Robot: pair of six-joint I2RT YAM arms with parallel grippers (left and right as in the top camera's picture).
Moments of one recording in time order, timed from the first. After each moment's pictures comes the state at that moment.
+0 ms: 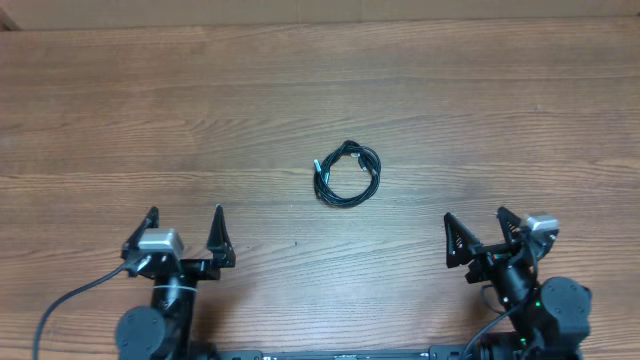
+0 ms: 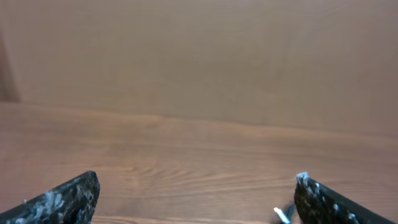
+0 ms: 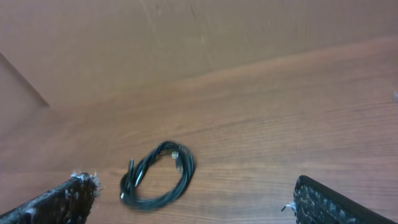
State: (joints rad) left arm -0.13 0.08 0.36 -0.31 -0.08 -0.14; right arm 0.03 0.13 0.37 -0.47 -0.24 0.28
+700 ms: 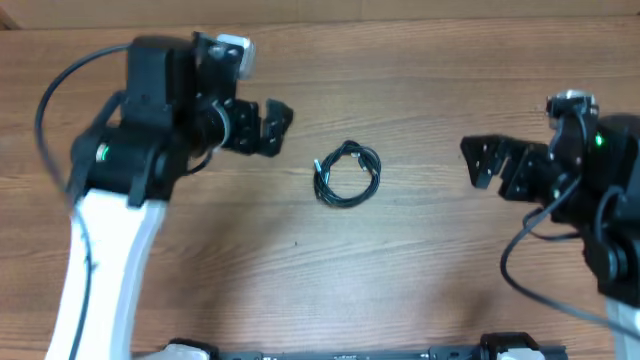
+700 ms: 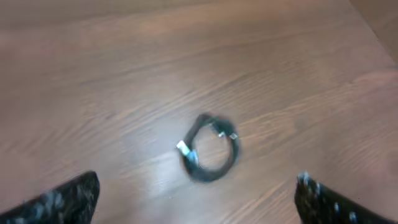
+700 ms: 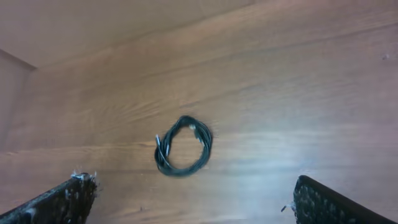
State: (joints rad) left arm -0.25 1.44 1.74 -1.09 0.30 -0.07; right arm 0.03 1.06 1.46 -1.12 -0.27 0.28
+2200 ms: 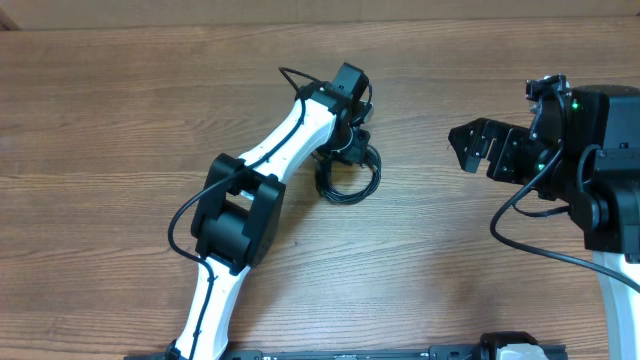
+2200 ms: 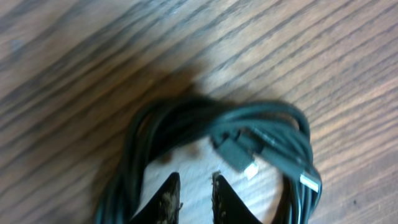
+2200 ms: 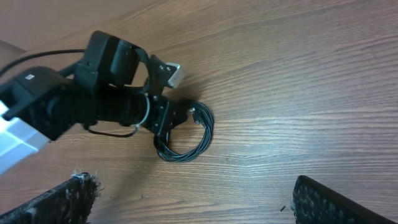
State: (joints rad) left arm -0.52 2.32 1.89 -0.94 0.19 -0.13; right arm 0.03 1.18 1.48 -1.15 -0.30 0.28
